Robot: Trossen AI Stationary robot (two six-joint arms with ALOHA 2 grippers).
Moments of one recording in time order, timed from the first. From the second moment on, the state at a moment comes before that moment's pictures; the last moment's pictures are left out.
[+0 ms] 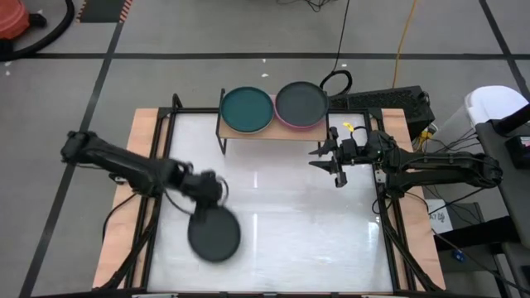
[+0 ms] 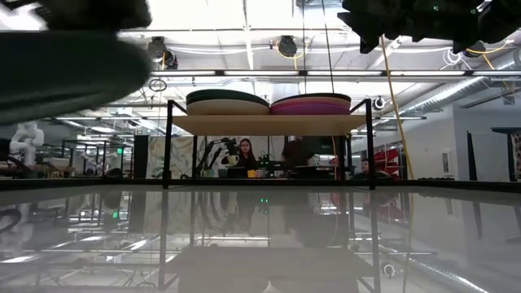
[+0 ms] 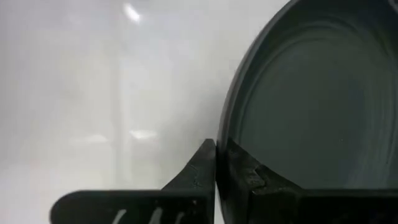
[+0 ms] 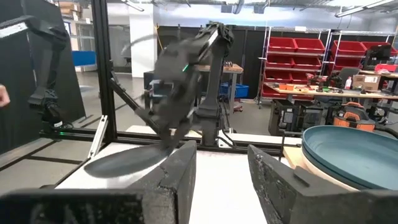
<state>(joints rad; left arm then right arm) -0.24 1.20 0.82 -0.68 0.10 -0.20 -0.23 0.85 0.41 0.52 -0.34 -0.01</state>
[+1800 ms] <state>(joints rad) 0.95 1.73 1.69 -0.93 0.38 0.07 -0.23 0.85 0.41 0.44 -0.34 0.02</state>
